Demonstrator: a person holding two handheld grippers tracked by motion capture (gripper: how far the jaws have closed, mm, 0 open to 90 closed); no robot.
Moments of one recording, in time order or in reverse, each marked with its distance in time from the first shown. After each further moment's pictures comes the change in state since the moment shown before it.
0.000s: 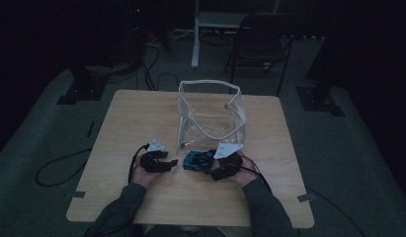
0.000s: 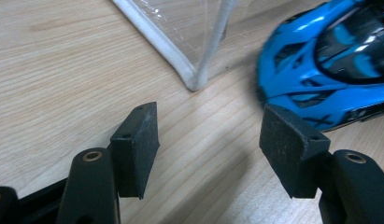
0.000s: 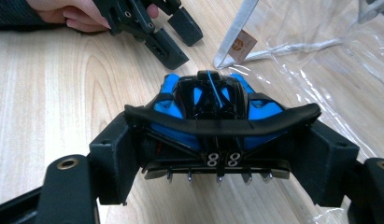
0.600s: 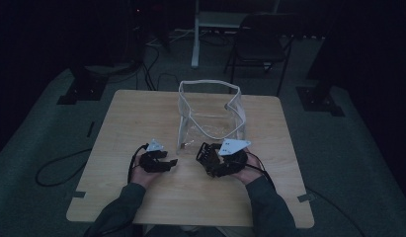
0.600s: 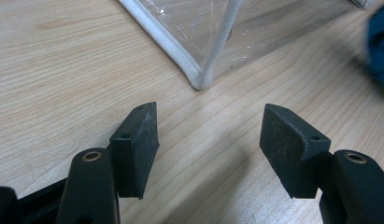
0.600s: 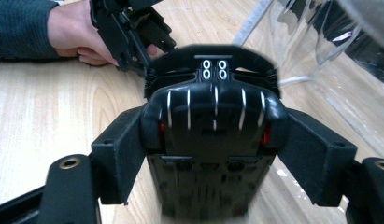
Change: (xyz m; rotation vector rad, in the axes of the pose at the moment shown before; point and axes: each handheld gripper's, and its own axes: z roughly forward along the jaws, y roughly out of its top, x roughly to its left) left arm 0.002 -0.001 -0.001 -0.001 0.004 -0.003; right arm 0.001 0.022 -0.030 -0.076 -0.038 -0.036
